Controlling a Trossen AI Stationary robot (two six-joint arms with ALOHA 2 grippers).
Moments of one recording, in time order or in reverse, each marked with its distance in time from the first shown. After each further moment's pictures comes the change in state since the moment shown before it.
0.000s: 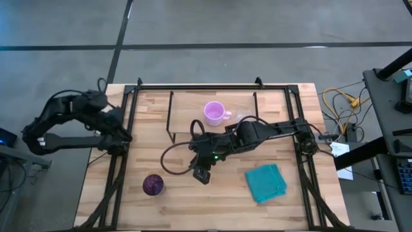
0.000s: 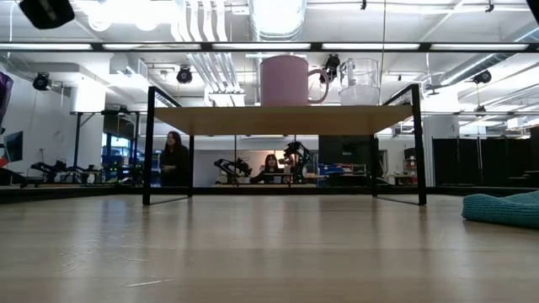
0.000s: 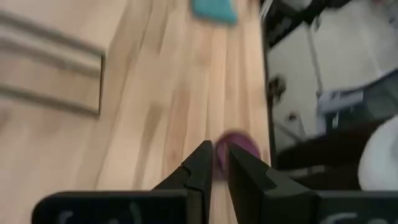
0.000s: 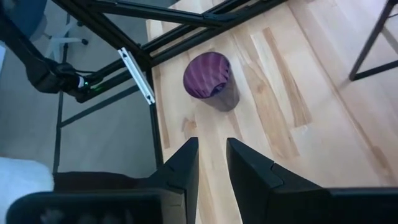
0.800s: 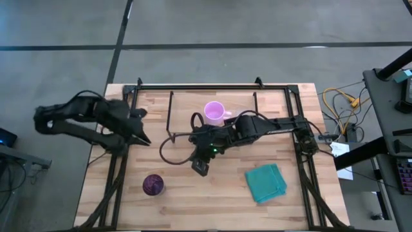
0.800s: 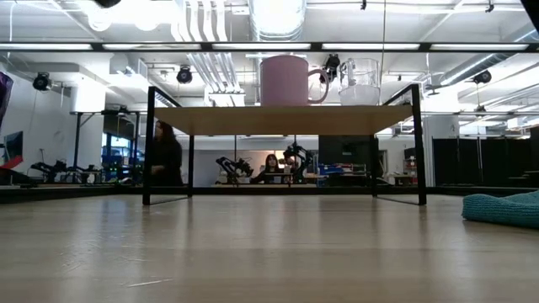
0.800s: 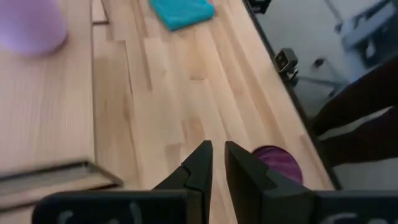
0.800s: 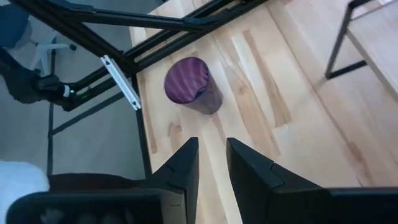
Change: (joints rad) left arm -0.342 0.207 0.061 0.222 -0.217 0.215; right arm -0.048 -0.004 0.000 -0.032 -0.001 0.008
